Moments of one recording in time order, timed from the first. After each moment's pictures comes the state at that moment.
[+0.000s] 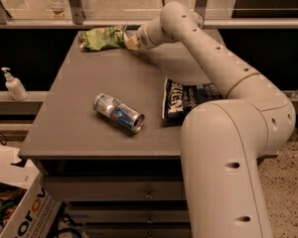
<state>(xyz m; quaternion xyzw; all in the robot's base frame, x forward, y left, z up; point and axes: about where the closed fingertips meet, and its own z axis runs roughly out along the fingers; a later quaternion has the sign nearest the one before) 0.888 0.043 0.821 -0.40 0.78 0.16 0.45</state>
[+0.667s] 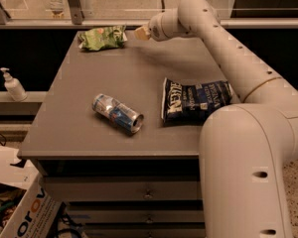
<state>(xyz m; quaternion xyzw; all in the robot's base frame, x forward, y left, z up) 0.881 0.014 0.867 -0.37 0.76 0.19 0.49</state>
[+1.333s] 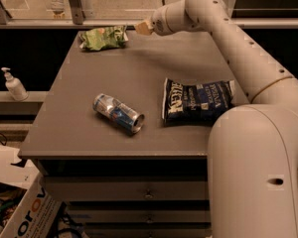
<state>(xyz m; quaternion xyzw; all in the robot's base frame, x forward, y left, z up) 0.861 0.007 0.896 -0.39 0.75 0.20 0.50</state>
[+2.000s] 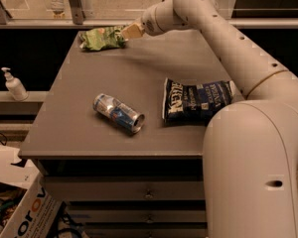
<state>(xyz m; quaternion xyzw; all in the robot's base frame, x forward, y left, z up) 0.852 0.034 0.897 -0.41 0.75 0.18 0.49</state>
